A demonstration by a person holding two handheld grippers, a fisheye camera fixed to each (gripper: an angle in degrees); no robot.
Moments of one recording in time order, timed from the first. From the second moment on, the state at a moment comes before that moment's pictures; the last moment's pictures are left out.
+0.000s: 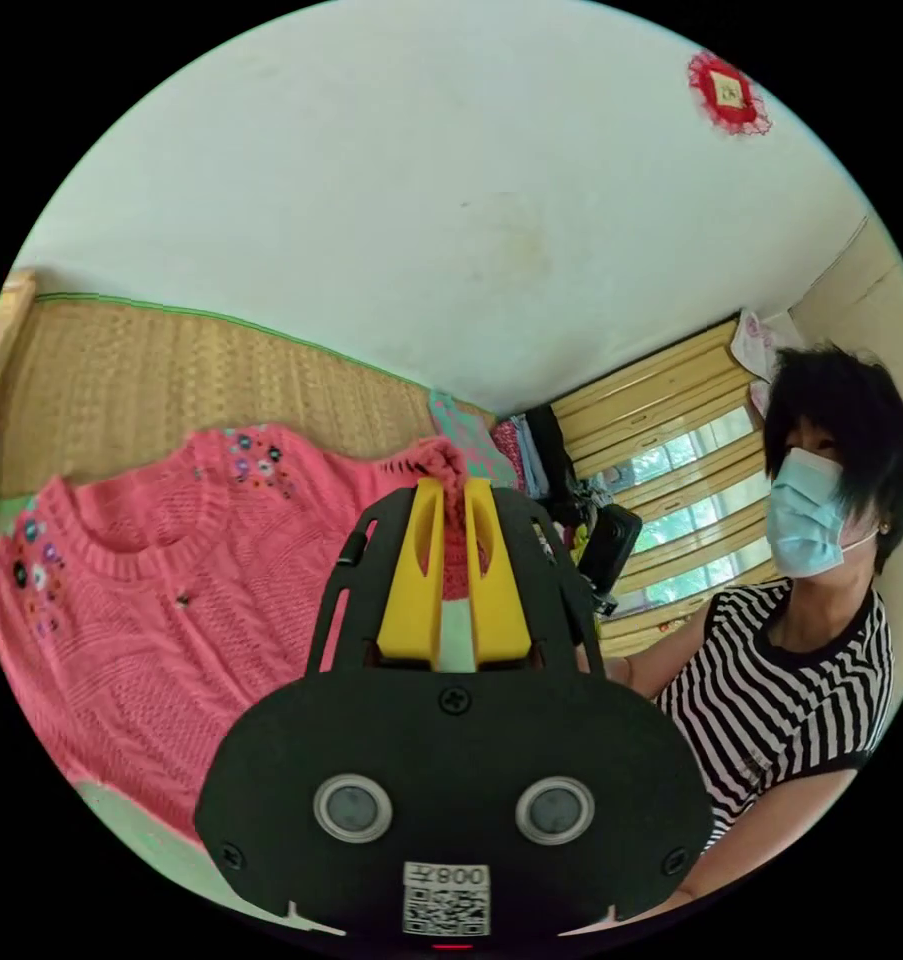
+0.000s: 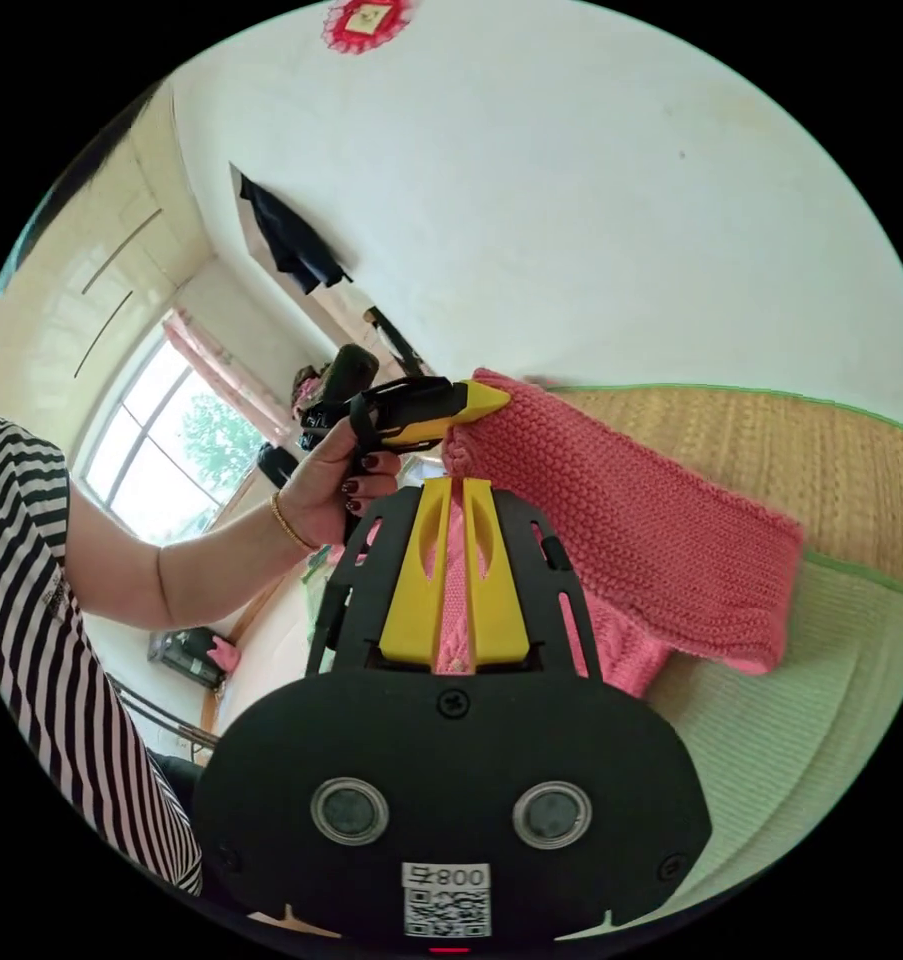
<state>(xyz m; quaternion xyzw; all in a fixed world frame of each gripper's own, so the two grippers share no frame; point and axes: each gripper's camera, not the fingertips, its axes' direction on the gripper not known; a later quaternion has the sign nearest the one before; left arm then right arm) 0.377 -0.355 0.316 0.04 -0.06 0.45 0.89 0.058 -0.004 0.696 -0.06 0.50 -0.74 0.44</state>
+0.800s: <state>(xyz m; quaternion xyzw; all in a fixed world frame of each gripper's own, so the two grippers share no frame) 0.164 -0.316 0.096 0.12 -0.10 0.23 0.96 0.239 -0.242 0.787 -0.26 0.66 -0.61 0.37</state>
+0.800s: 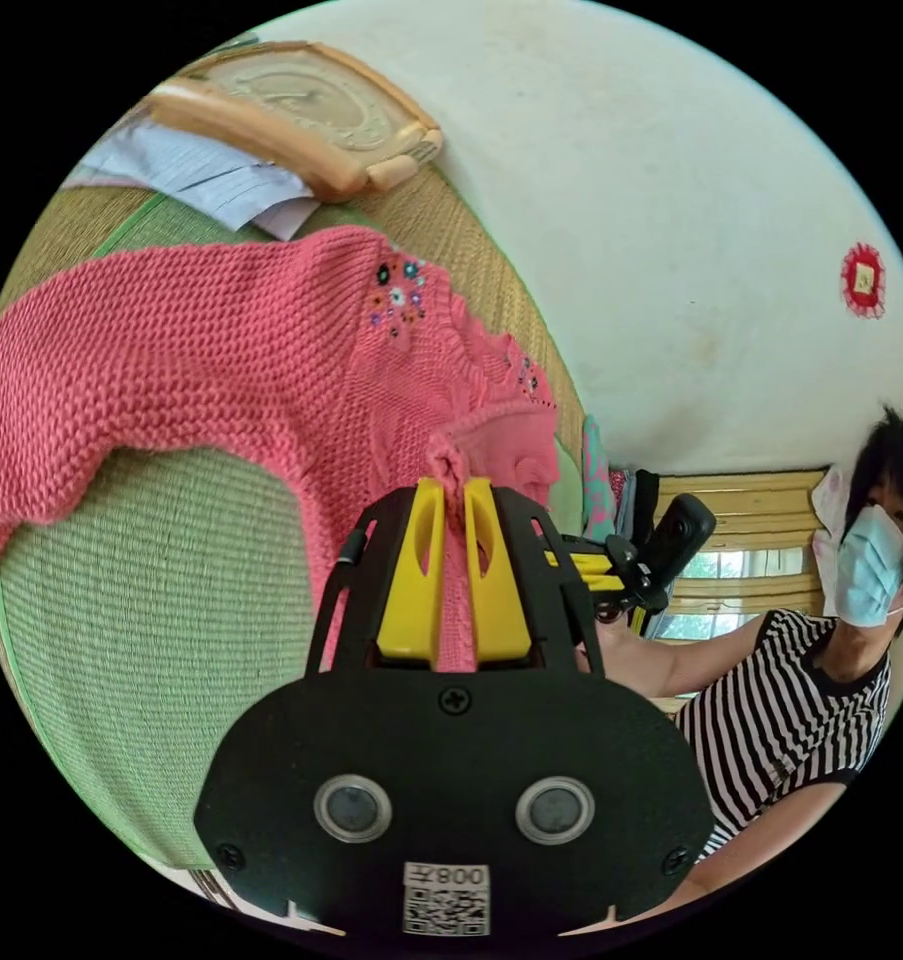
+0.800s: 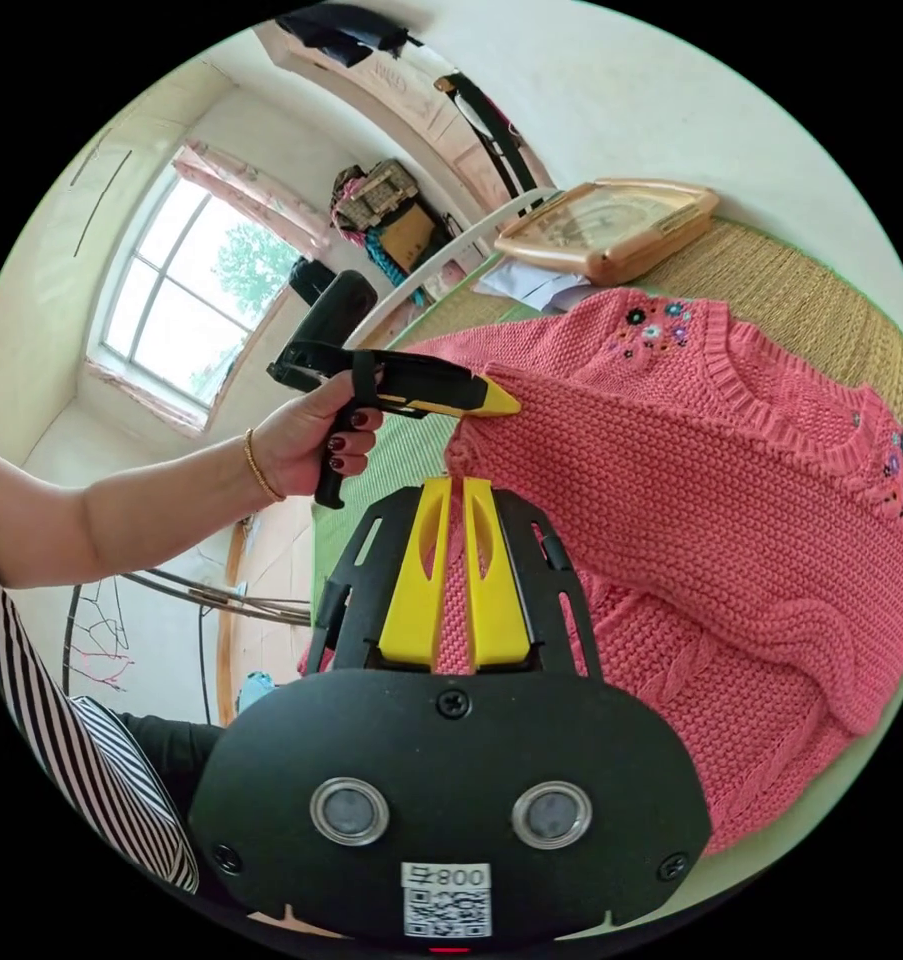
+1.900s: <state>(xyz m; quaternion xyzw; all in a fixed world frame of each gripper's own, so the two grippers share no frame) 0.158 -0.227 0.027 0.18 -0.25 0.25 0.92 0.237 -0.389 0.826 -0.28 0.70 -0.56 0.35</state>
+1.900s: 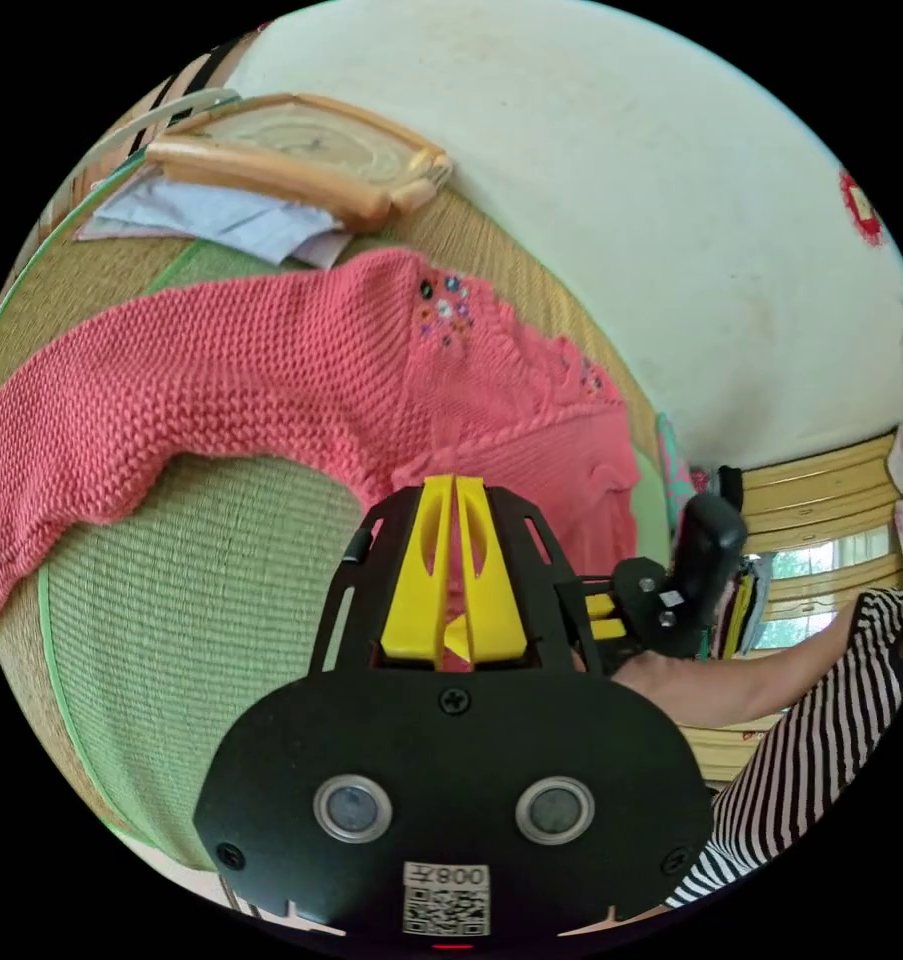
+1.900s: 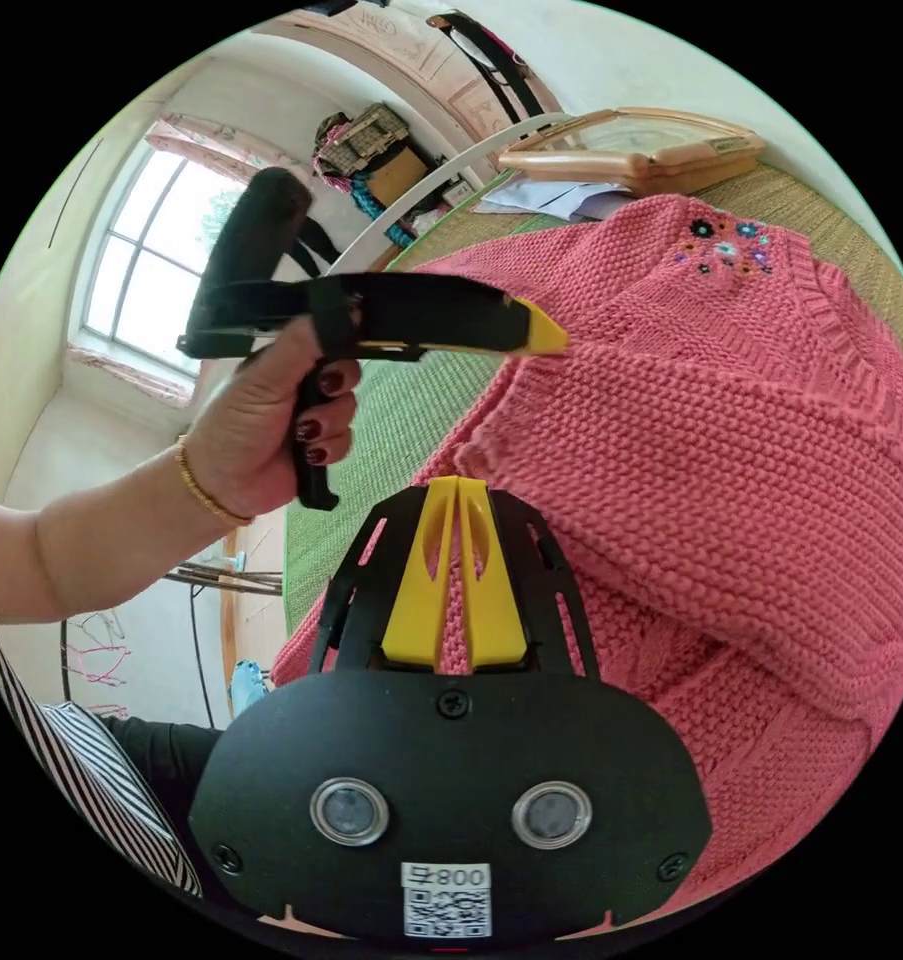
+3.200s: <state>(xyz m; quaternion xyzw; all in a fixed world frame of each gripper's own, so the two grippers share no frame) 0.252 -0.185 0.079 0.08 -0.19 0.39 0.90 -0.082 -0.354 0.808 0.11 0.68 -0.62 0.37</state>
